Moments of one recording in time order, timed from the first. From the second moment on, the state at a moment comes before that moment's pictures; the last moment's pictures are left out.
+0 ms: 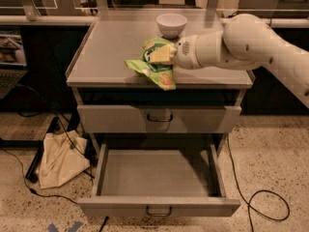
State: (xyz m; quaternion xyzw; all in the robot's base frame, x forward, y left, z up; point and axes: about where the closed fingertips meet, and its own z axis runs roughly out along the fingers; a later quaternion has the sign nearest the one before) arm 0.688 -0.020 0.881 -0.13 0.83 0.40 0.35
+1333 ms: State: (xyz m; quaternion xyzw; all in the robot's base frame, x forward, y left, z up) arm 0.559 -0.077 0.888 -0.04 0.81 0.43 0.39
